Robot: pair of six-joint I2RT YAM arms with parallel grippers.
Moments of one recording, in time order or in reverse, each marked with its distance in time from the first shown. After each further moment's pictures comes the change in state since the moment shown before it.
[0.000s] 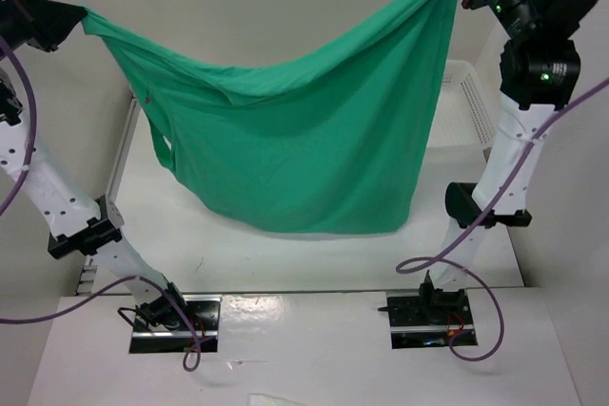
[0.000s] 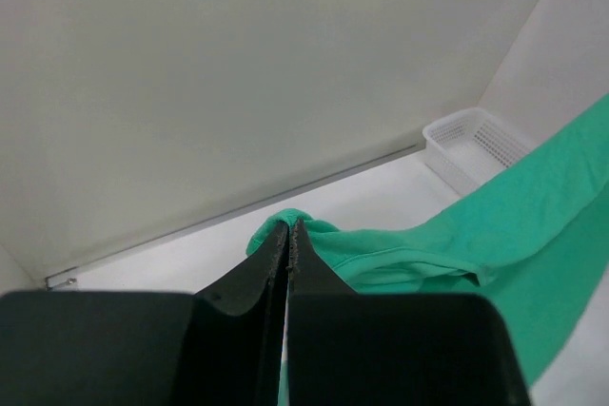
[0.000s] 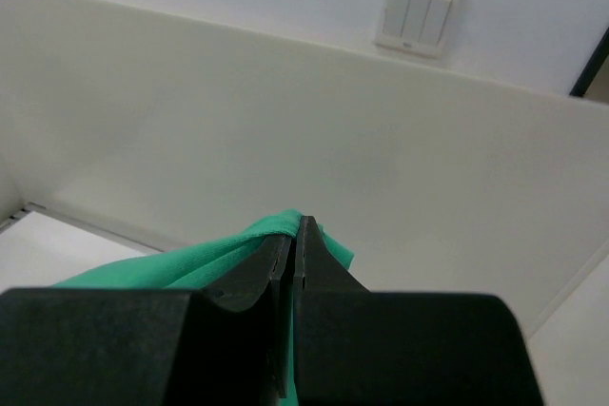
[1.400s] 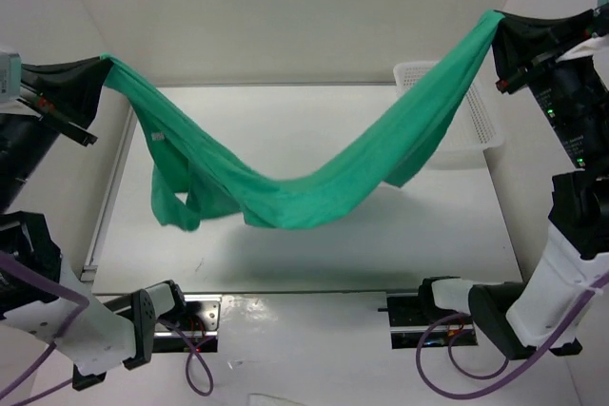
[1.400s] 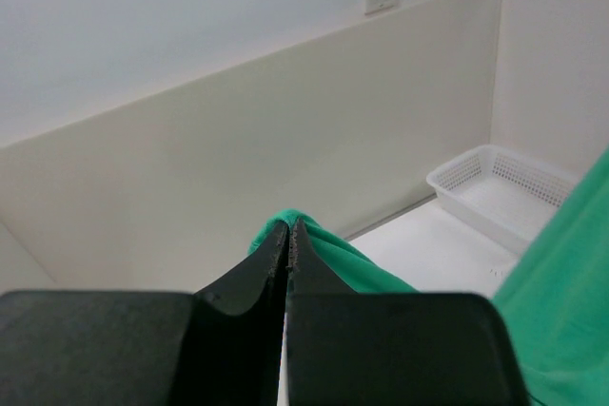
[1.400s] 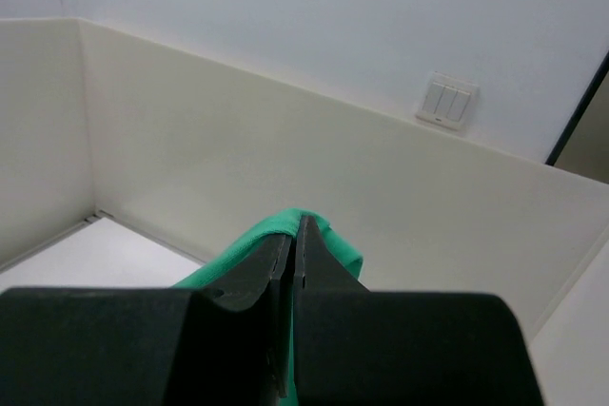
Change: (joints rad) left arm -0.233 -0.618 -0.387 0.025 -0.294 0.111; right arm 0.098 -0.608 -0.555 0.087 0.016 -0.034
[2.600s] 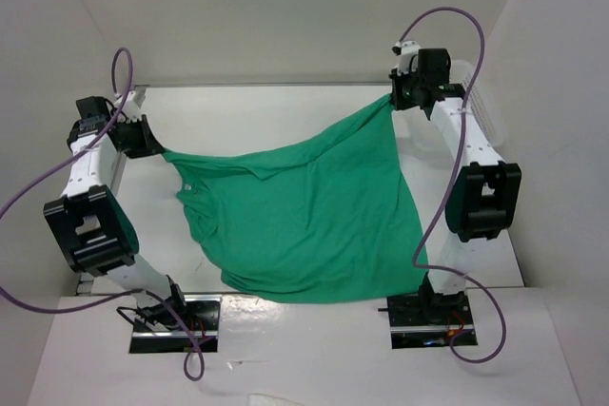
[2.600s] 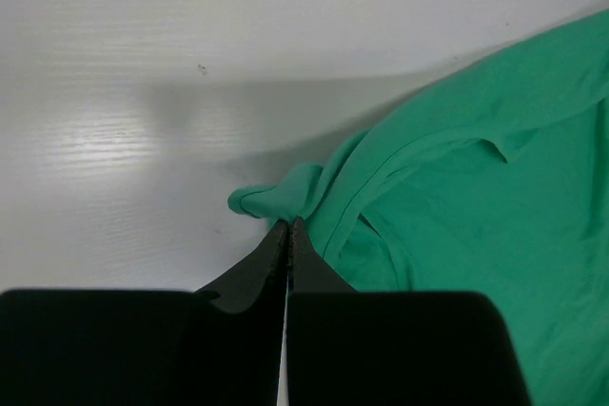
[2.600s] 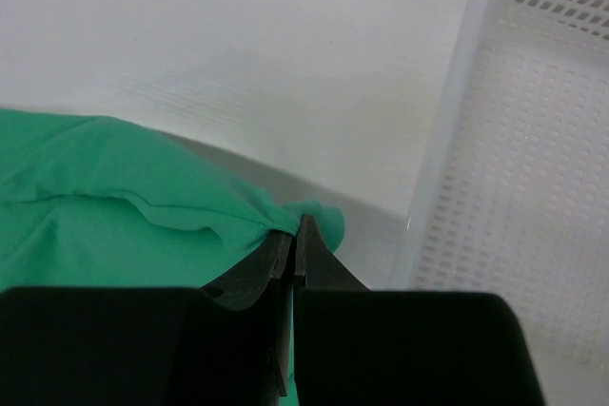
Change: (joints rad) left arm 0.008 0.369 -1.243 0.297 -0.277 0.261; right arm 0.005 0.489 -0.813 0.283 0.135 -0.124
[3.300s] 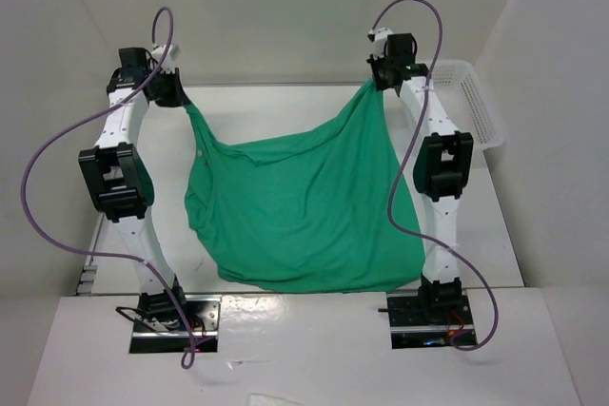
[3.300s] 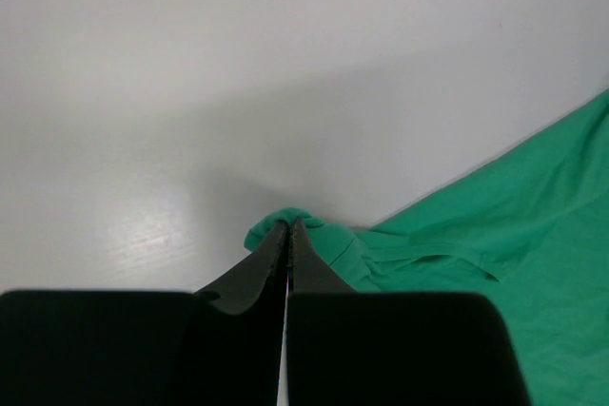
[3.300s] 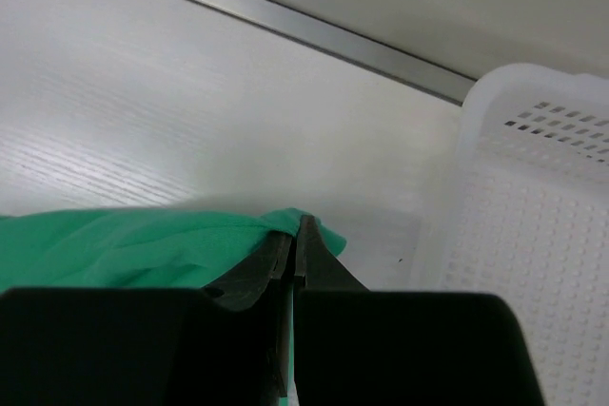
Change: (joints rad) left arm -0.208 0.486 0.623 0.023 -0.087 -0.015; right arm 0.063 0.538 0.581 -0.048 0.171 -0.057
